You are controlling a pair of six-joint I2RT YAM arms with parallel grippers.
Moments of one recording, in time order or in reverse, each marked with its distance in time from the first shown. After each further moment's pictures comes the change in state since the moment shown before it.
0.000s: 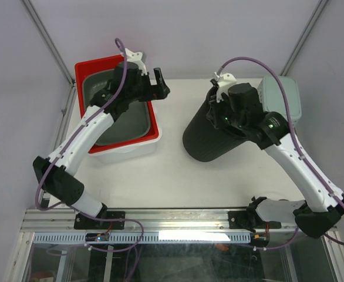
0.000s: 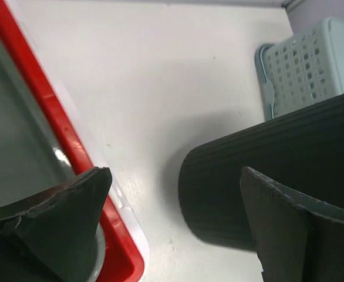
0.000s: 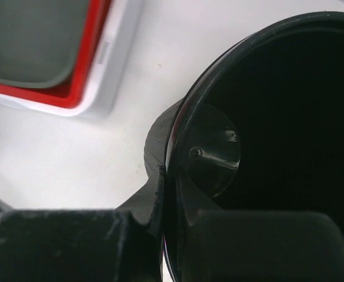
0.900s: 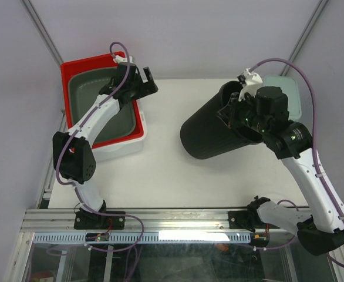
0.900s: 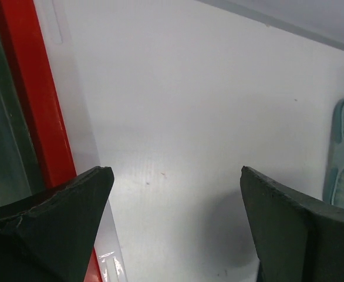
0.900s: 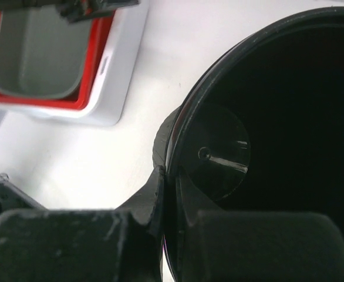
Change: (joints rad) left arm 0.128 0.297 0.015 0.117 -0.024 -0.113; right arm -0.136 -0.186 -0.065 0.030 -0.186 0.105
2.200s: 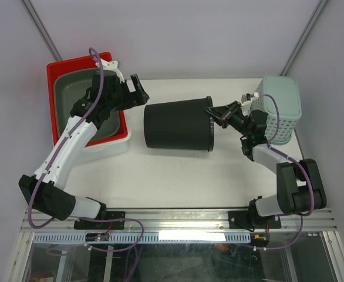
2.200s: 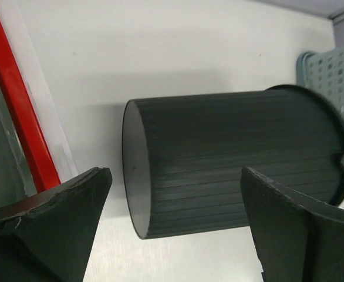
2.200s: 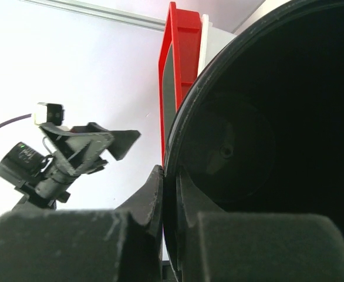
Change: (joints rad) left arm 0.014 -0.432 -0.148 -0.190 0.044 0.069; right arm -0.348 0.379 -0.772 1.611 -0.510 1.154
